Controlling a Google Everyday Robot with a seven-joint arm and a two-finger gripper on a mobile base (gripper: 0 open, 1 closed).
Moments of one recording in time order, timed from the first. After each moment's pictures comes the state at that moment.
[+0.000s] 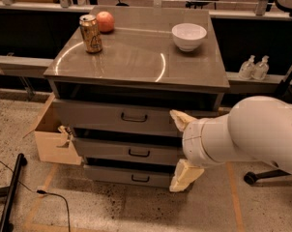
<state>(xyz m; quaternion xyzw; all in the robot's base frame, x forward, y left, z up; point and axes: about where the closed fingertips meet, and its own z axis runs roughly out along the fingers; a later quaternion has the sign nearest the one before) 0.432 -0.072 0.789 -0.68 0.65 0.00 0.32</state>
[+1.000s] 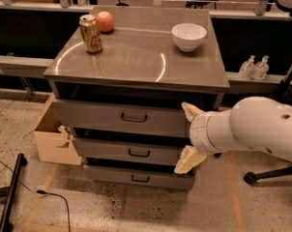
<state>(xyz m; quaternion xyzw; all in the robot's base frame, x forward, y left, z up) 0.488 -0.103 0.762 -0.64 0.68 -0.02 0.34</state>
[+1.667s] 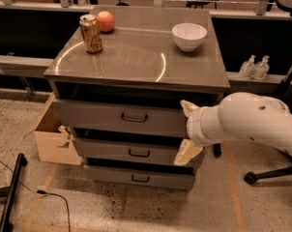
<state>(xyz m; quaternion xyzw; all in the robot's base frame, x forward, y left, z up) 0.527 -0.112 0.735 -0.64 0.69 -0.03 0.33</state>
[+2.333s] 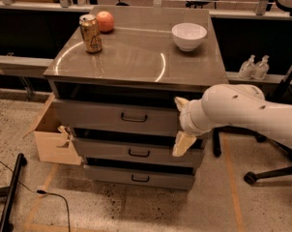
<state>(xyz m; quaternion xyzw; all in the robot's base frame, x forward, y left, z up) 0.575 -0.110 0.705 -0.67 0.68 -0.05 0.30</state>
